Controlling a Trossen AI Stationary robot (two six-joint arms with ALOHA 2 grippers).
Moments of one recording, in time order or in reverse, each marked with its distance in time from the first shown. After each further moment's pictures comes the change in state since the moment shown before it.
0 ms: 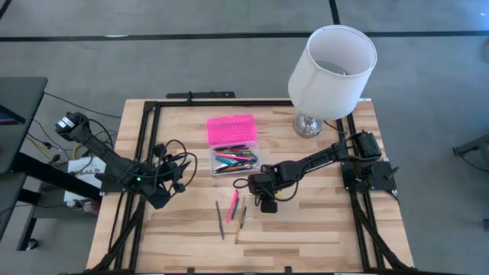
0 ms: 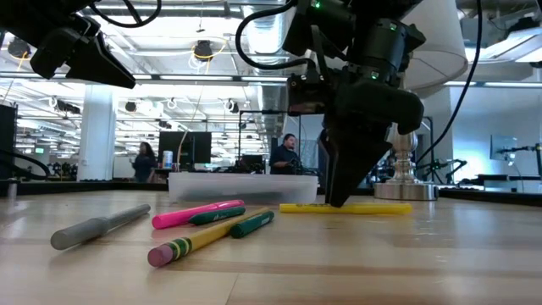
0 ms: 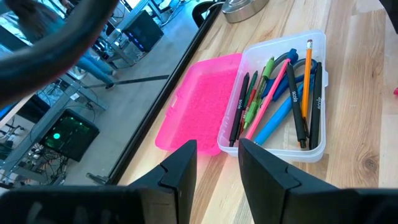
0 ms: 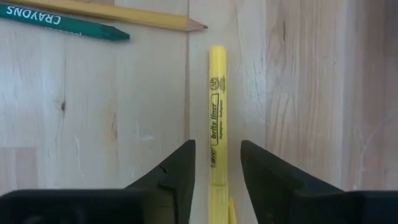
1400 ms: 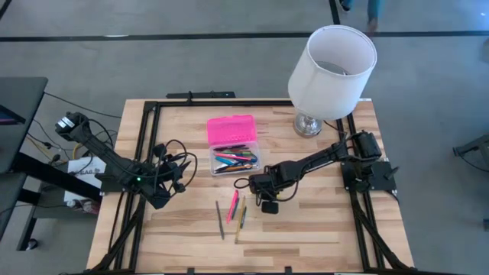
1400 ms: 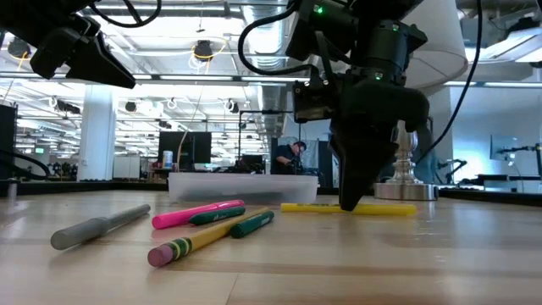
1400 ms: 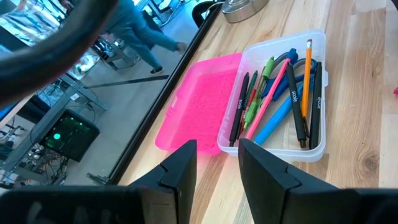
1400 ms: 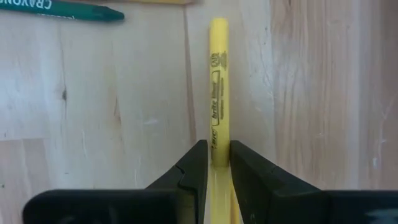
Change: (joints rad) left arm 0.000 0.000 0.000 0.001 0.000 0.003; right arm -0.002 0.000 -0.003 -0.045 -0.034 0.078
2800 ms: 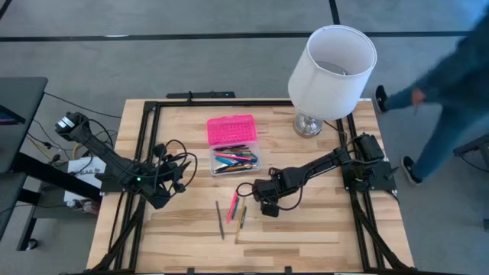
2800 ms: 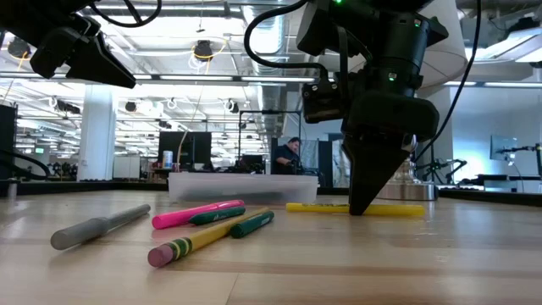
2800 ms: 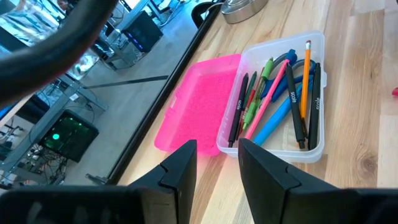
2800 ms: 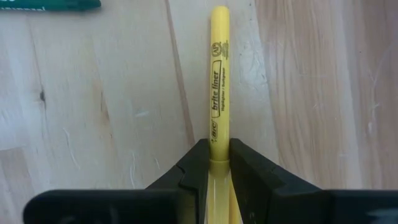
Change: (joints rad) left arm 0.000 0.000 0.000 0.006 0.001 0.003; right arm 0.076 -0.002 -0.036 -0.008 0.112 0.153
